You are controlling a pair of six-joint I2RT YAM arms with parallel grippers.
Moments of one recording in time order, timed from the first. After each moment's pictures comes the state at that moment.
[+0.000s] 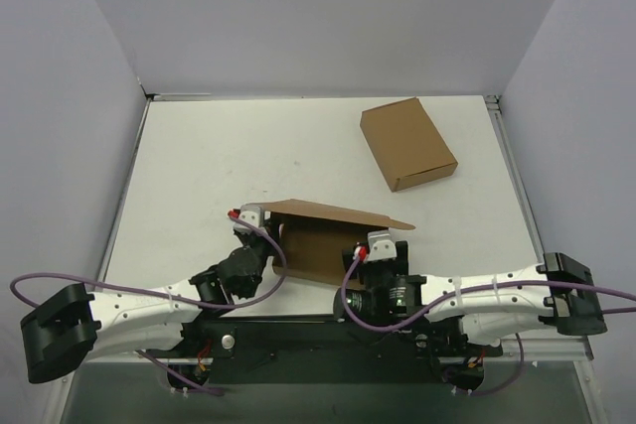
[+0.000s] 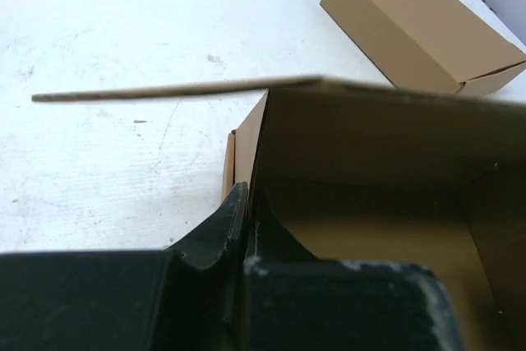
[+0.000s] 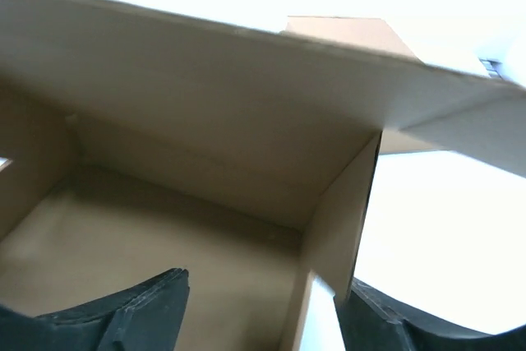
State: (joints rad) left arm -1.10 0.98 0.25 0.59 -0.85 -0.37; right arm 1.47 1.20 0.68 -0.66 1.31 1.01
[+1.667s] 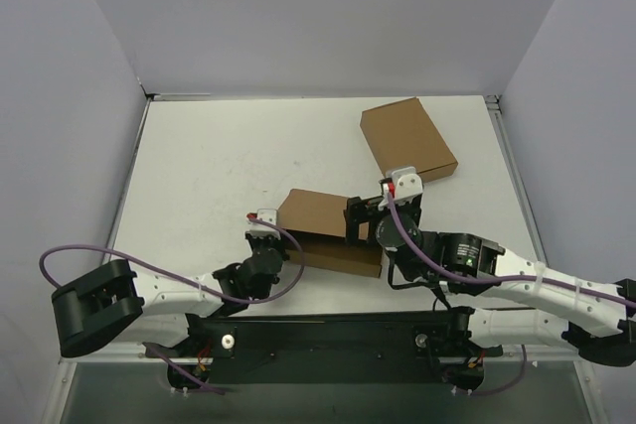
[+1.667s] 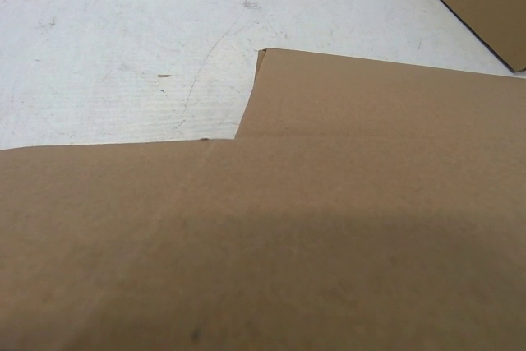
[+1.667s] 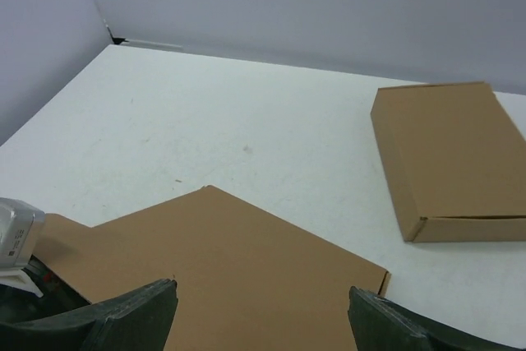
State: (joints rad) left arm -1.12 1.23 0.27 0.62 -0.95 -0.43; right arm 1.26 0.96 1.05 -0.60 0.89 0.47
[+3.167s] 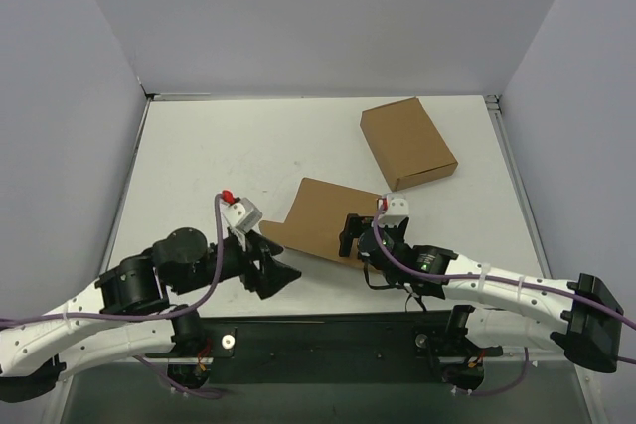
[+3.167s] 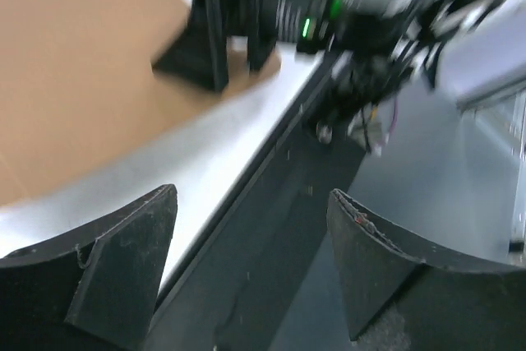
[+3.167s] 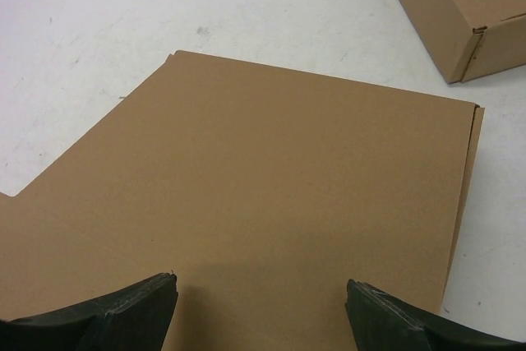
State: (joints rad) left arm -1.17 0.60 0.83 -0.53 -0.03 -0.50; right arm 1.09 1.05 0.60 -0.27 0.67 0.81
